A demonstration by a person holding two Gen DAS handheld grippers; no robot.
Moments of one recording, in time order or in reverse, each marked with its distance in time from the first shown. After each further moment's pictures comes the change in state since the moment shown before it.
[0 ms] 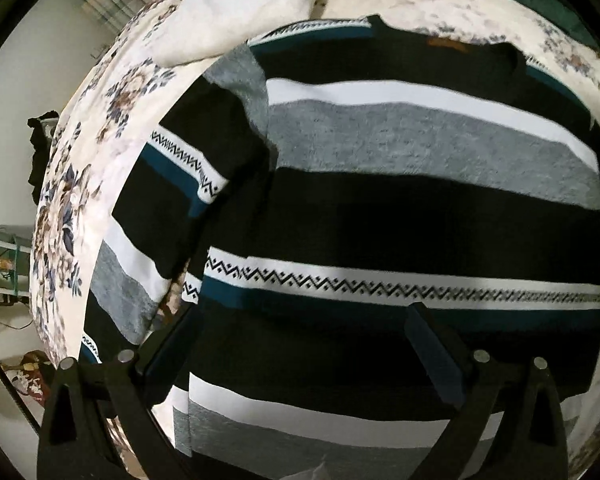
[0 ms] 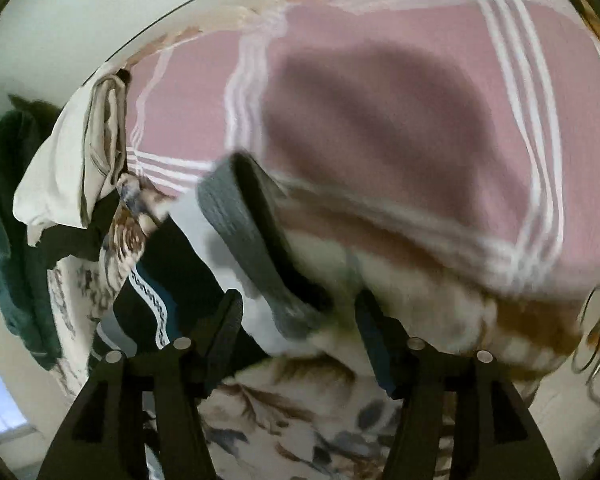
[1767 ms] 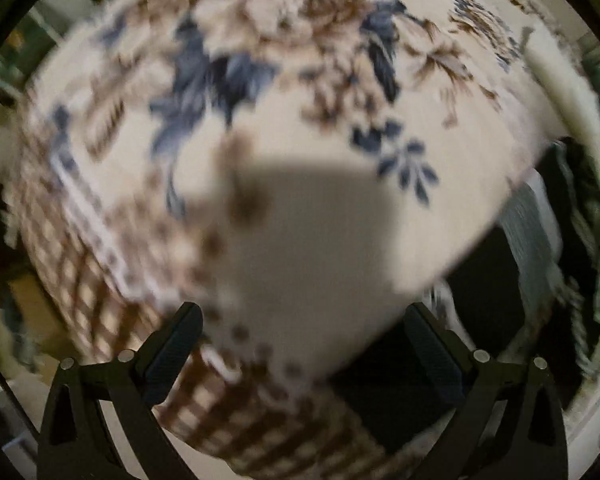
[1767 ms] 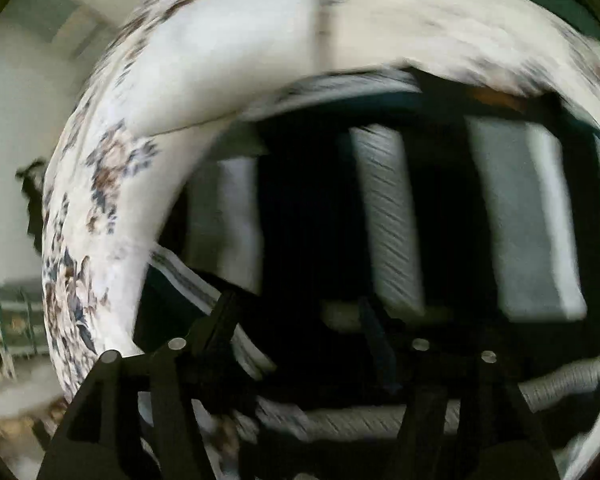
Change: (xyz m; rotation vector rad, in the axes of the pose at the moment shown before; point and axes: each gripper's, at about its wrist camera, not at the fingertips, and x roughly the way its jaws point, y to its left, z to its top) left arm 0.124 0.435 -0.162 -0.594 0.171 -0.313; right arm 0.149 0.379 -0.673 -1.363 0.293 -0.037
